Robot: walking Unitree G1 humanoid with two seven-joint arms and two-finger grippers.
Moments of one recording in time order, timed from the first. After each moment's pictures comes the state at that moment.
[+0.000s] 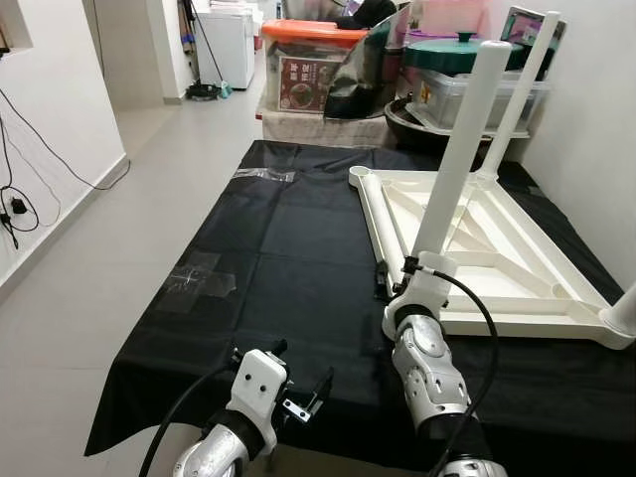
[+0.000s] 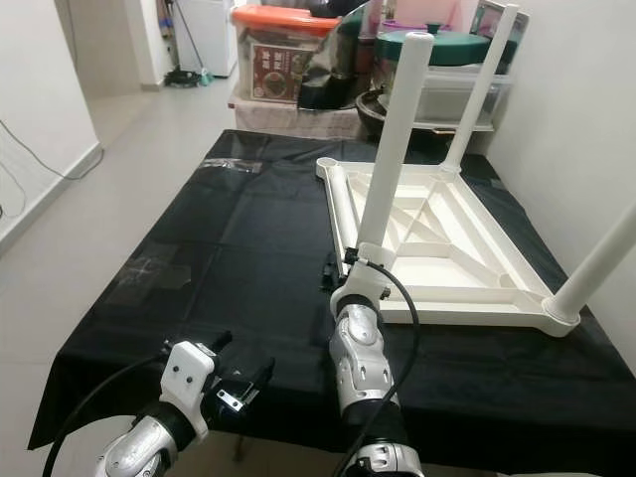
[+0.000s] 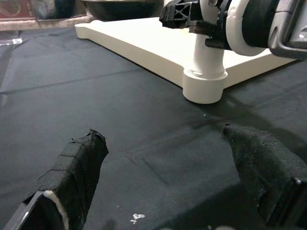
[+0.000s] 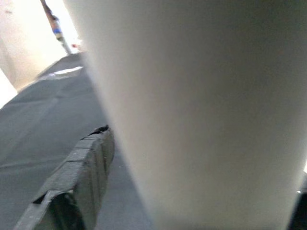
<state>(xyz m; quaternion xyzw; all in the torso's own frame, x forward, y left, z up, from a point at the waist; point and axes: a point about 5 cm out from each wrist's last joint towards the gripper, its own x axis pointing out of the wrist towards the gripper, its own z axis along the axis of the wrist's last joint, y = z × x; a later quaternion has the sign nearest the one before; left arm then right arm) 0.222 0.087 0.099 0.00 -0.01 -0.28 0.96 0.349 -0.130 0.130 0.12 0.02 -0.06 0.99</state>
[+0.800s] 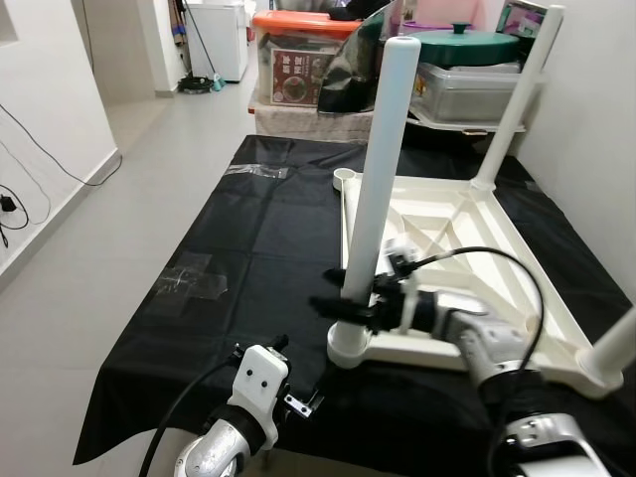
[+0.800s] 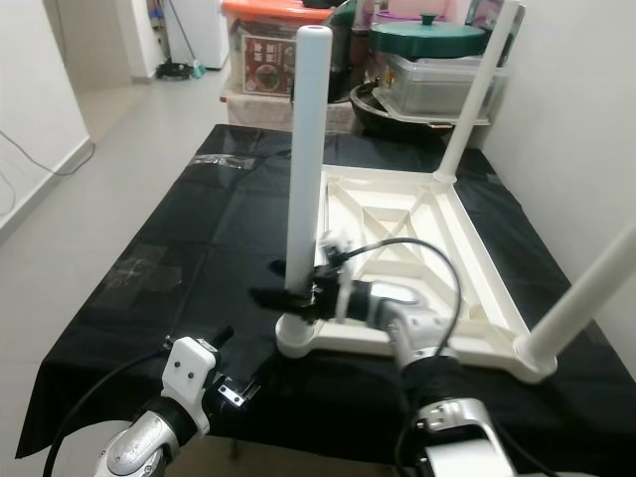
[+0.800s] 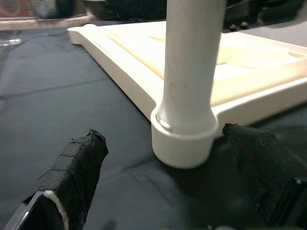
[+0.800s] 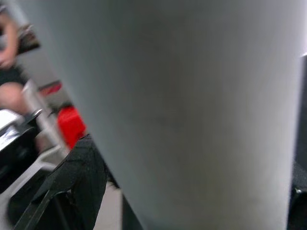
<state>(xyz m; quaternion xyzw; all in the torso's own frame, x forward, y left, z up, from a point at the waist) 0.225 0.086 0.102 0.01 -0.02 -0.28 0.96 0.332 -0.118 0.165 0.07 0.07 0.61 0.79</state>
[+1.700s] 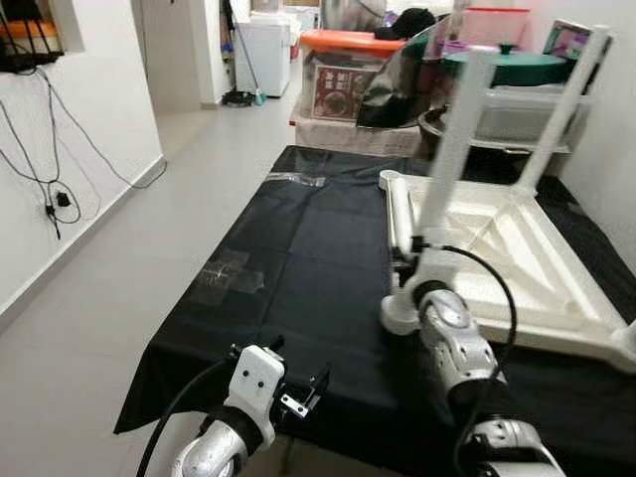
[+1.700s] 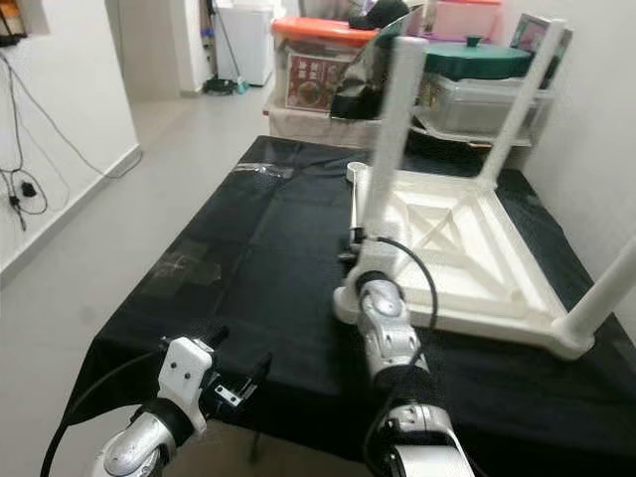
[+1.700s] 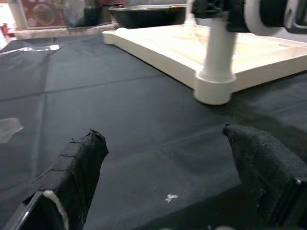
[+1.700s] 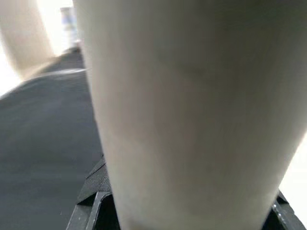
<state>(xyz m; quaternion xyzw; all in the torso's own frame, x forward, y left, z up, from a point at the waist) 0.224 0.087 0.101 0.01 -0.01 -0.28 0.96 0.358 -0.176 0.141 0.04 0.03 -0.12 0.99</state>
